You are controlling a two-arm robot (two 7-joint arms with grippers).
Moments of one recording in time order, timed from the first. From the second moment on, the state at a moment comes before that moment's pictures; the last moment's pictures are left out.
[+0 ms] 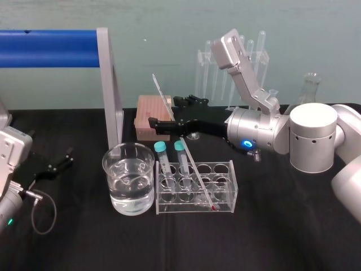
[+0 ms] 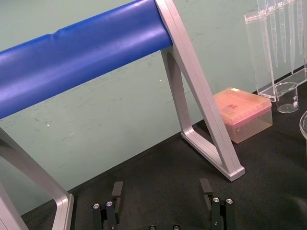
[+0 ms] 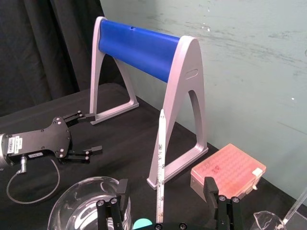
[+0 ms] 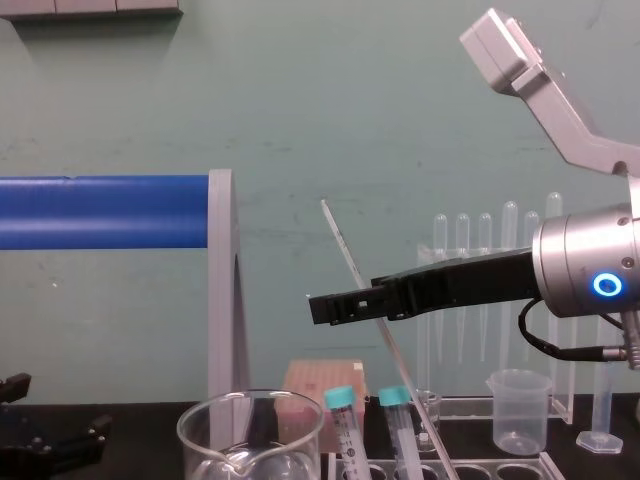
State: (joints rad) left arm -0.20 0.60 0.45 -1.41 -0.25 -0.12 0.03; right arm 0.61 0.43 -0.62 -1.45 0.53 0.39 0.41
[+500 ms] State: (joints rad) left arm -0.20 0.60 0.45 -1.41 -0.25 -0.12 0.03; right arm 0.61 0.43 -0.62 -1.45 0.54 0.39 0.41
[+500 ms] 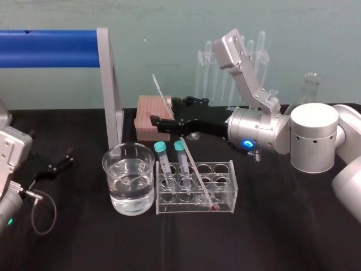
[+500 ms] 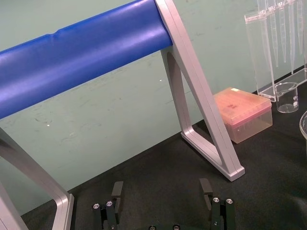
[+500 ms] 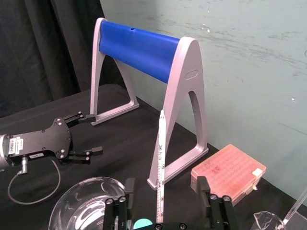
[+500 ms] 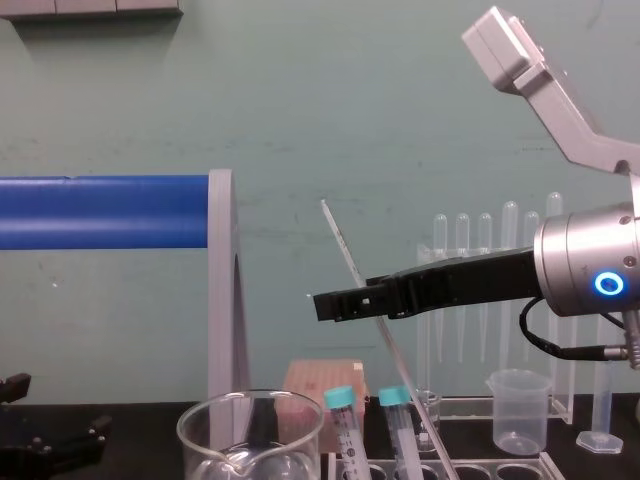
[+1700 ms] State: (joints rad) left arm -0.20 0.60 0.45 -1.41 -0.25 -0.12 0.03; right arm 0.59 0.43 -0.60 -1.46 0.54 0.37 0.41
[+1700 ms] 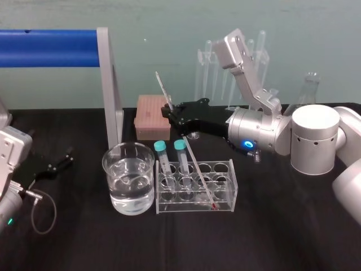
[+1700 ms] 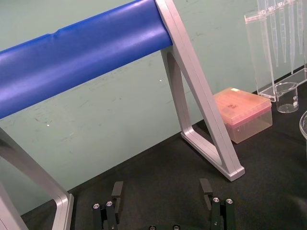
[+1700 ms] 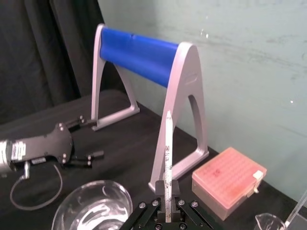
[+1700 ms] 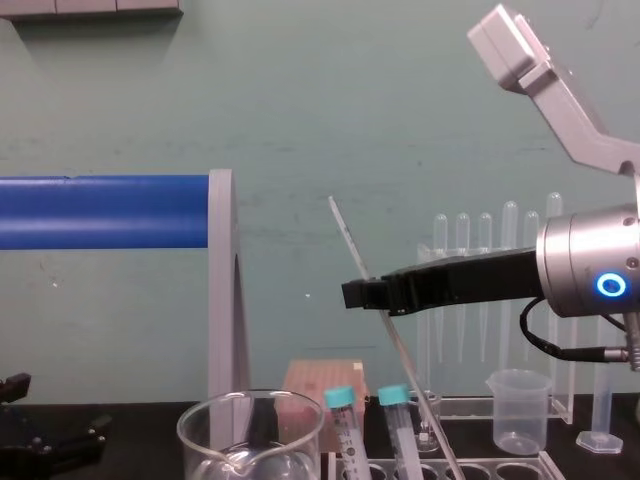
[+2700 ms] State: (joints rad) left arm -0.20 0.60 0.45 -1.41 -0.25 -0.12 0.03; right arm 0.51 0.44 -0.36 -1.67 0.73 0.01 0.52
